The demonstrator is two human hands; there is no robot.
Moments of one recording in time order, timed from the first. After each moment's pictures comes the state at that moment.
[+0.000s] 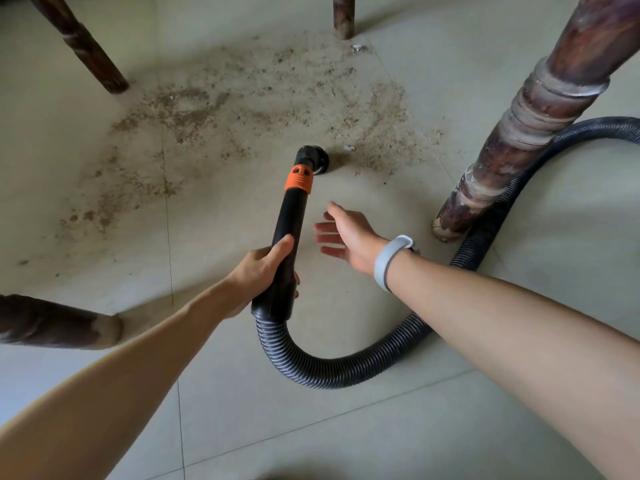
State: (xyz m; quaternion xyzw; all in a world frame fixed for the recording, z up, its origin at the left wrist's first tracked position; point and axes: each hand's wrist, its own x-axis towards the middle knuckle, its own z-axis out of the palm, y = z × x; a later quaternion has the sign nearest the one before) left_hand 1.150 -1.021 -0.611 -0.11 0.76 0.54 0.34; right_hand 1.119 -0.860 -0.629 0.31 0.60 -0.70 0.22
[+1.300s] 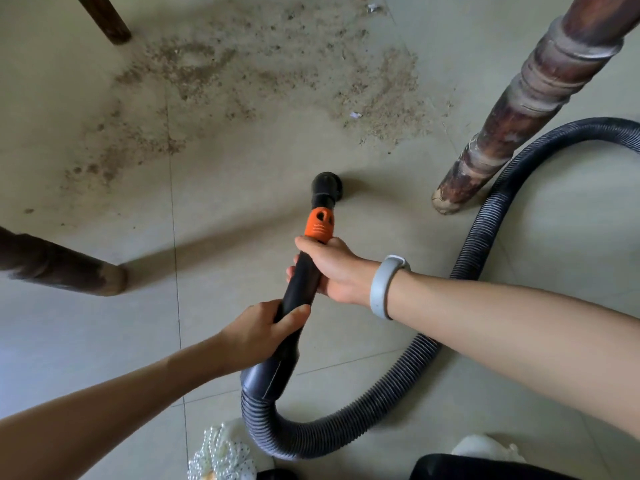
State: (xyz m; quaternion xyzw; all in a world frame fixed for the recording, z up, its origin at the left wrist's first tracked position) left_hand 1.266 -1.038 -0.610 0.02 0.87 0.29 0.40; right_hand 1.205 -0.898 -0.628 0.33 0.49 -0.74 0.33
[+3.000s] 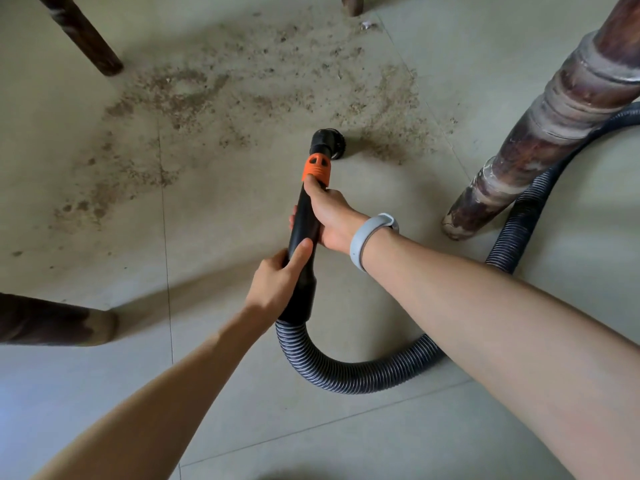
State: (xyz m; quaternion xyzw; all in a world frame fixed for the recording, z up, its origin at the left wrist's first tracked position) left_hand 1.166 -0.997 -0.627 -0.16 0.80 0.53 0.24; right_hand 1.077 -0.890 -0.636 0.32 0.52 -0.75 0.24
